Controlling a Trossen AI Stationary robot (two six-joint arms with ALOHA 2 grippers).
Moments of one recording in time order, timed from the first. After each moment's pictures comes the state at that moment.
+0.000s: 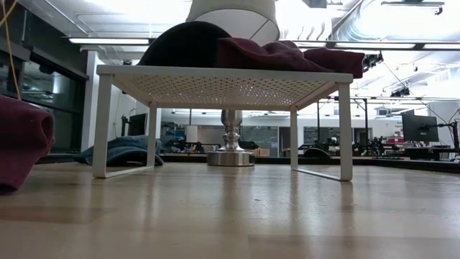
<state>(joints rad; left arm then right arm) -0.01 1.47 1.97 -1.57 0.31 -0.16 0.58 1.30 1.48 -0.94 0.46 0.94</state>
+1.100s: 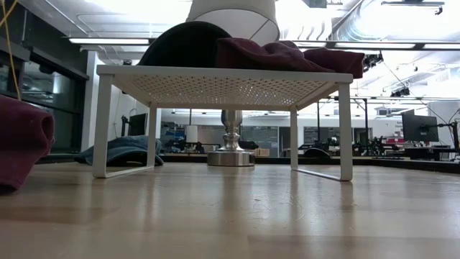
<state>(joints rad) -0.72 1.41 1.72 -1.57 -0.24 -1.39 0.58 1.30 1.48 -0.95 0.42 0.85</state>
